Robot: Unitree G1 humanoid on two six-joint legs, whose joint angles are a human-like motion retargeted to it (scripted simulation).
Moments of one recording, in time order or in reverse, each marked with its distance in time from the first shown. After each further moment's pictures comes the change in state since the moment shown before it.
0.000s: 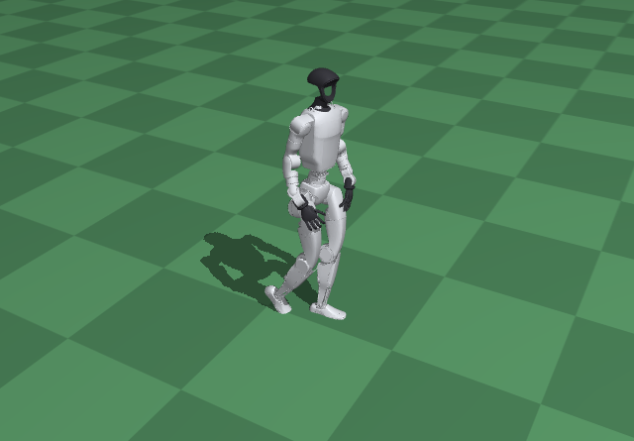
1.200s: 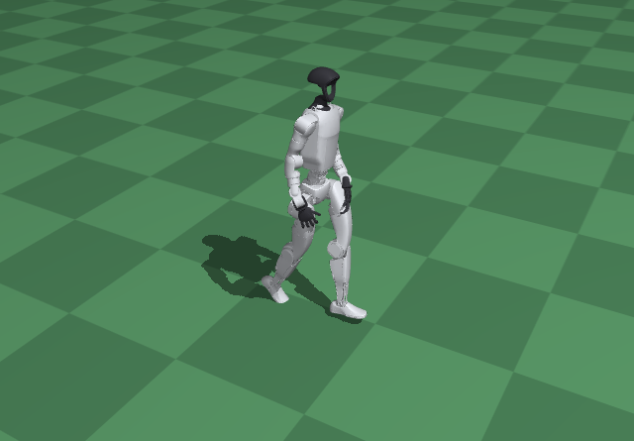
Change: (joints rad) left arm 0.013 -0.054 0.079 -0.082 -0.102 -0.032 0.028; right arm 0.041 0.029 -0.016 0.079 0.006 0.117 0.203; waist 0.133 -0.223 -0.041; left_leg -0.192 -0.122 0.015 -0.059 0.203 -0.024; right_leg 0.307 -0.087 -0.054 -0.453 0.053 -0.146
